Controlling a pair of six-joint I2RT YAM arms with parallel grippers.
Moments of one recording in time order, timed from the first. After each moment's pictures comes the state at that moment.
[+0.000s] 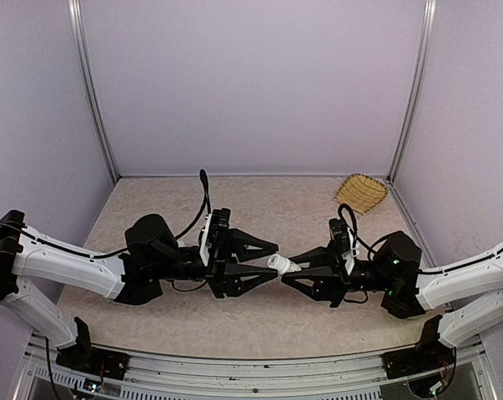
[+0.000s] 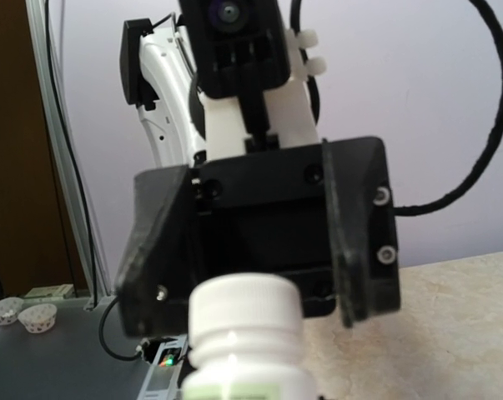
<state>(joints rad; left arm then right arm) -1.12 1.47 0.70 1.00 0.52 -0.06 1.03 1.24 0.38 1.11 -0.56 0.25</state>
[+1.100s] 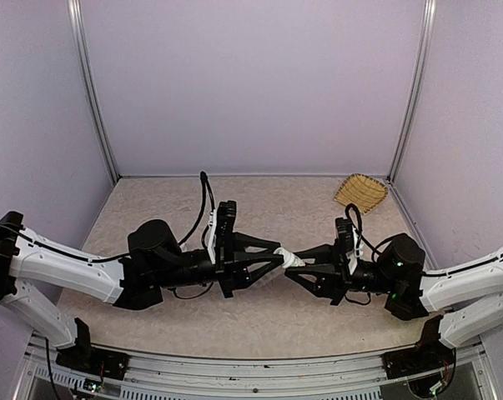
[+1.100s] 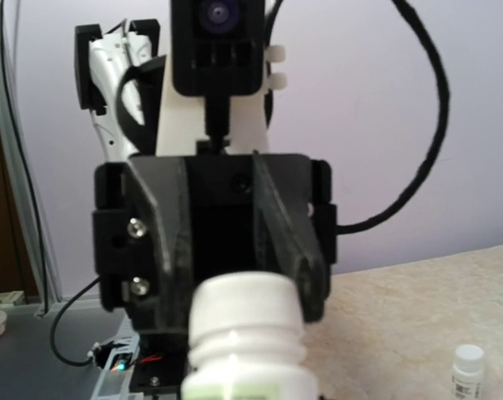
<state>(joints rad) -1.18 1.46 0.71 0.95 0.29 -0.15 1.02 1.21 0.36 1.10 -0.46 0.21</state>
